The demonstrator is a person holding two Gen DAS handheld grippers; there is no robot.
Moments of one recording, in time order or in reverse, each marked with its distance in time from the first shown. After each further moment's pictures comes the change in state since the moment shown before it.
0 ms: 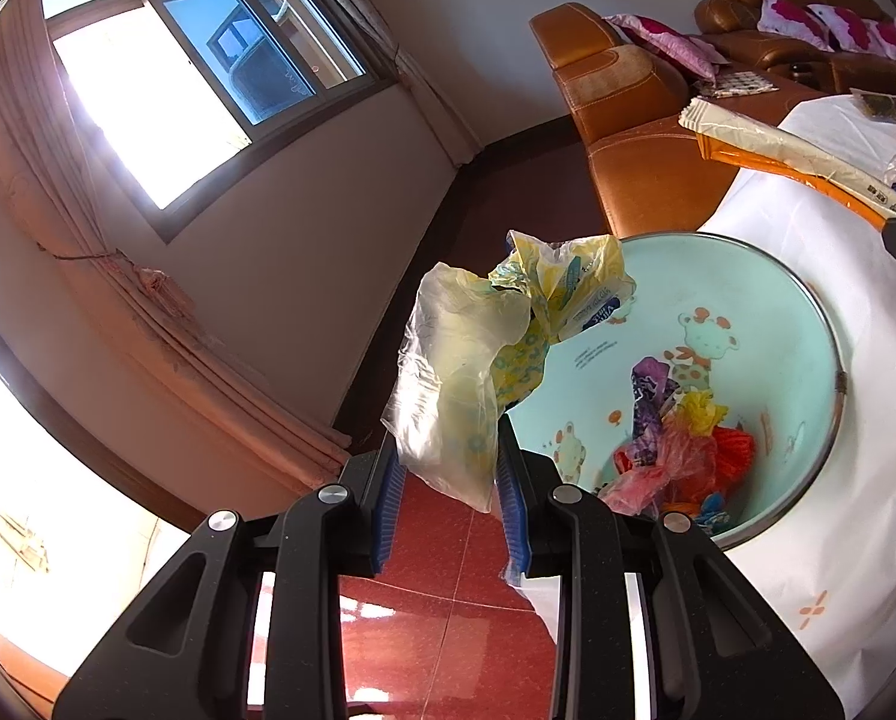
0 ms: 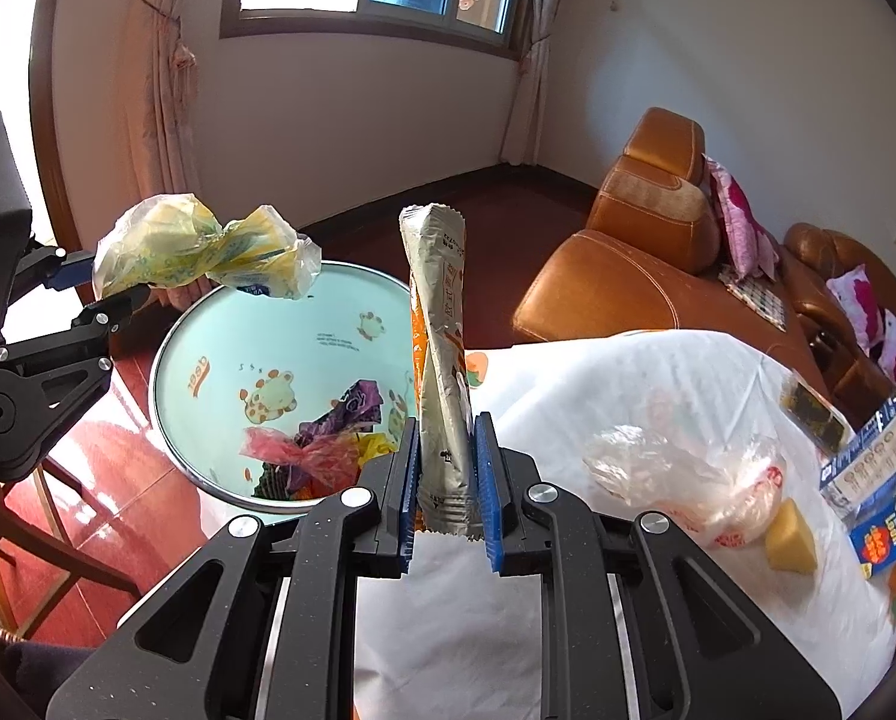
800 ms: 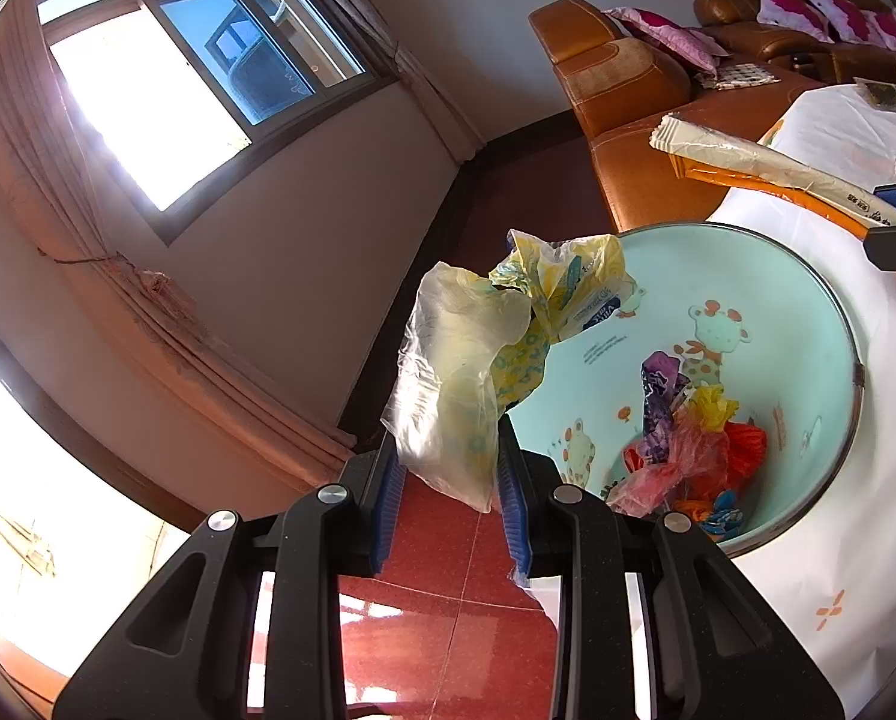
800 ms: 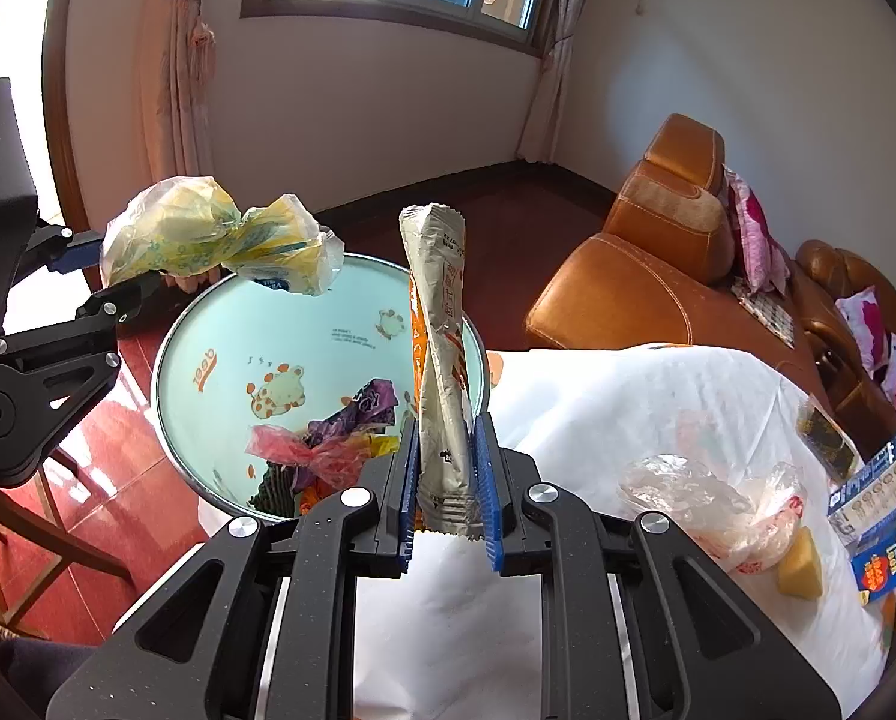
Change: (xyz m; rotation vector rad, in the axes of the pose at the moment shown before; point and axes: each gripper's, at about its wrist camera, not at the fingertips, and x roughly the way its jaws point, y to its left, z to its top) left arm 0.008 0.002 -0.001 0.010 0.007 0.005; right arm 0.016 0.018 0.009 -0.055 0.022 0.010
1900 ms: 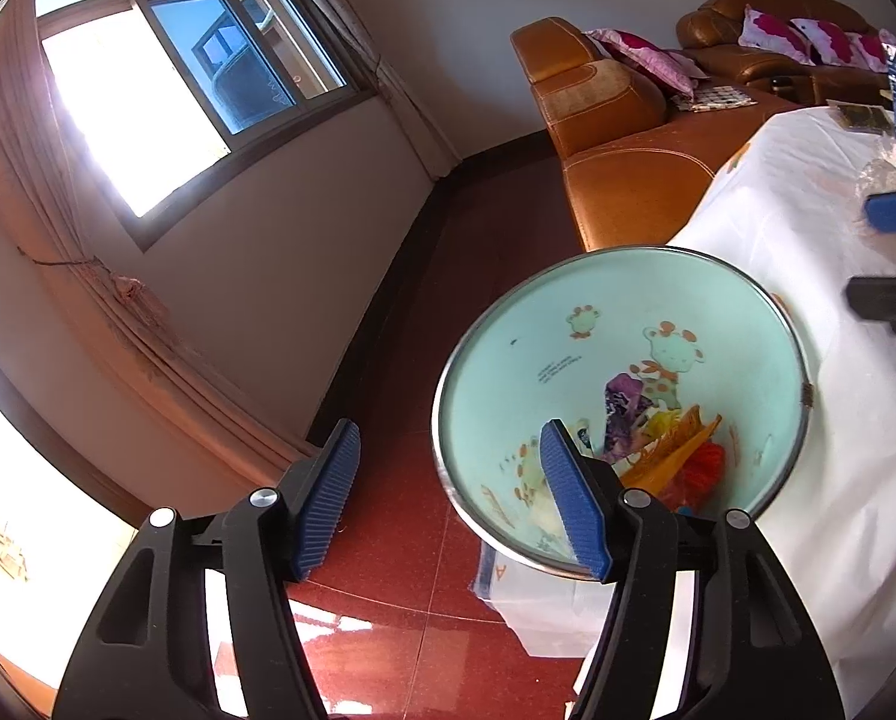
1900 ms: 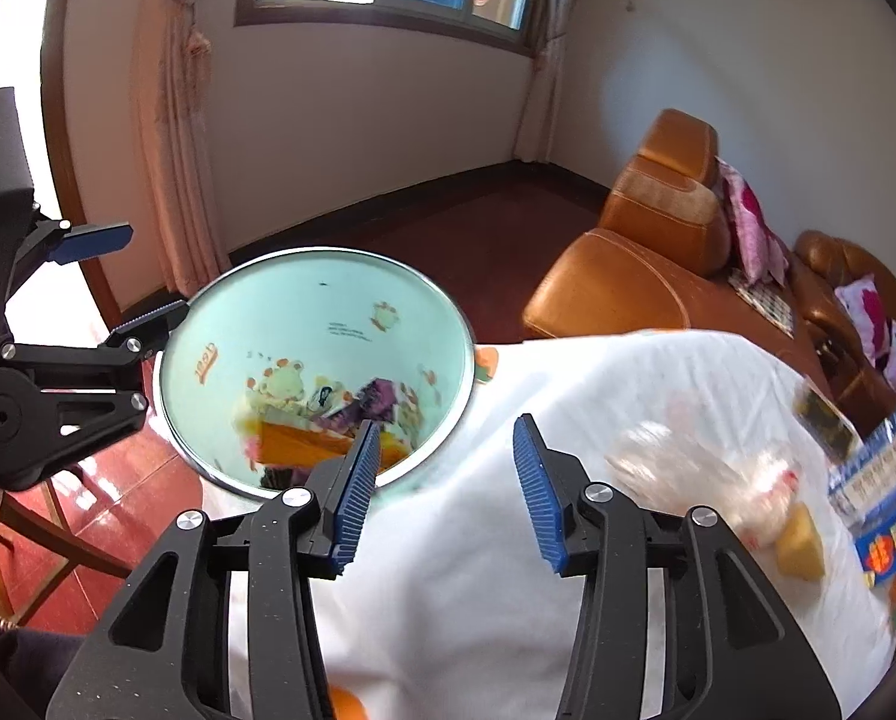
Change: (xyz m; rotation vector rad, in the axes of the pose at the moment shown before) left arm -0.013 -0.018 0.002 -0.012 -0.044 -0.078; right arm -0.015 -0.016 -0.016 0.041 -0.011 -0.001
